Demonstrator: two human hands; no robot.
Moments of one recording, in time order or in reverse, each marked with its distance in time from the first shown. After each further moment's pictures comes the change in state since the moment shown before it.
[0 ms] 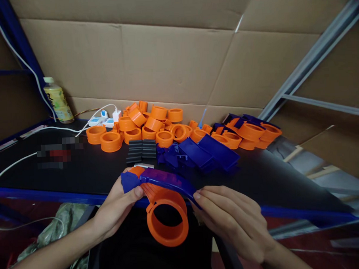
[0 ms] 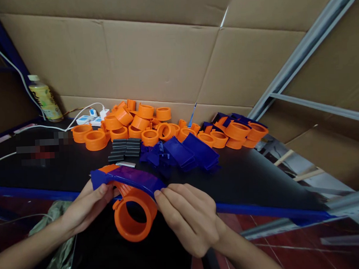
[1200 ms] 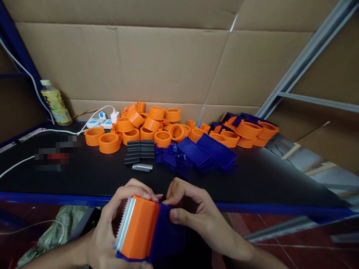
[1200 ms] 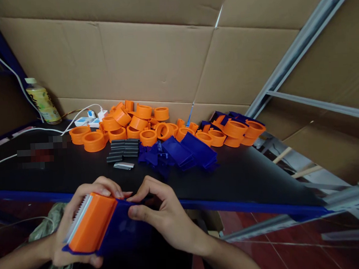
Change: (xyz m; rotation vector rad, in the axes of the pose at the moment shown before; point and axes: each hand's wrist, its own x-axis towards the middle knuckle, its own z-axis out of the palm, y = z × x) left_hand -0.019 0.016 0.004 0.470 -0.411 0.412; right_hand 0.019 -0.027 0.035 1.328 -0.144 1.009
